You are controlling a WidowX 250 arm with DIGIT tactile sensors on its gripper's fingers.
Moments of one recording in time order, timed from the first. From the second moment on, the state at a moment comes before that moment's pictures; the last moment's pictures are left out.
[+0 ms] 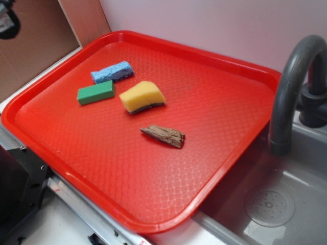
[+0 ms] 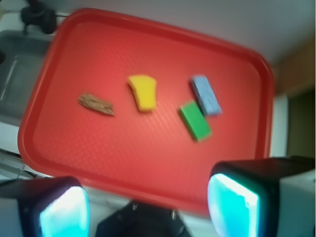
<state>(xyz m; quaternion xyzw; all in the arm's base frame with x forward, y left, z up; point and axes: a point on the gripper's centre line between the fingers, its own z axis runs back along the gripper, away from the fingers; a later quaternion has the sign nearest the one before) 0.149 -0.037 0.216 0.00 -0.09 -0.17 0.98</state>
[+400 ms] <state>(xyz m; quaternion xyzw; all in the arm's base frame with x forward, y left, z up) 0.181 -0.067 0.190 -0.03 -0.10 -0.40 0.91</state>
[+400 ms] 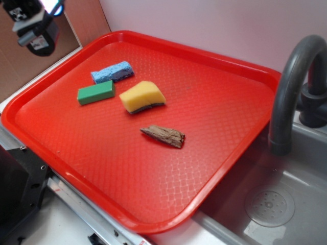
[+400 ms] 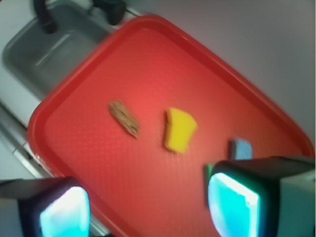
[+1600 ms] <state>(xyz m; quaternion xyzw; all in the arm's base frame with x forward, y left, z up) 0.218 -0.117 0.068 -0.03 -0.03 -0.66 0.75</state>
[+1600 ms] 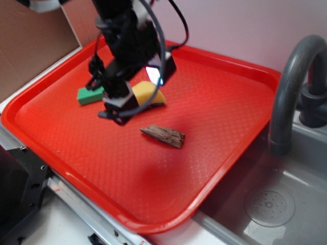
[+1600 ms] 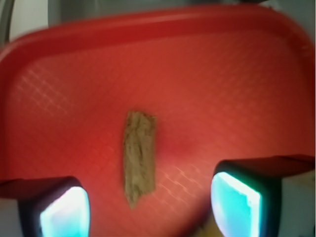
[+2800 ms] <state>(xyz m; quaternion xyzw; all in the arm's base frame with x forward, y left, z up) 0.217 -0.138 0.018 -0.01 0.00 -0.66 0.76</state>
